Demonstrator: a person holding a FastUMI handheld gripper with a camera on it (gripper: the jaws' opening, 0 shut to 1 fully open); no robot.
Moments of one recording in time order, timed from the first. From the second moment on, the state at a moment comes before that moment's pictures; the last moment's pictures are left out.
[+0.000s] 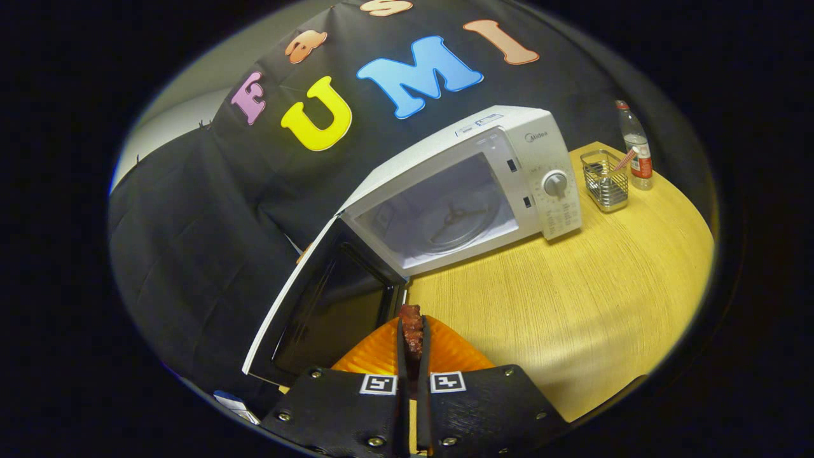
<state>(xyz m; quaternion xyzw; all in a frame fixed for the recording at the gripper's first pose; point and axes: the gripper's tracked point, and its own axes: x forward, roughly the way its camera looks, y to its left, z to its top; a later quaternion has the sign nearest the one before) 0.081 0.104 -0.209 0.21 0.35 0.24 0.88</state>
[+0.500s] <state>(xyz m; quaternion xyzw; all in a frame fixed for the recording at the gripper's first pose) 0.175 0.128 -0.222 0.25 0.29 0.23 0.90</state>
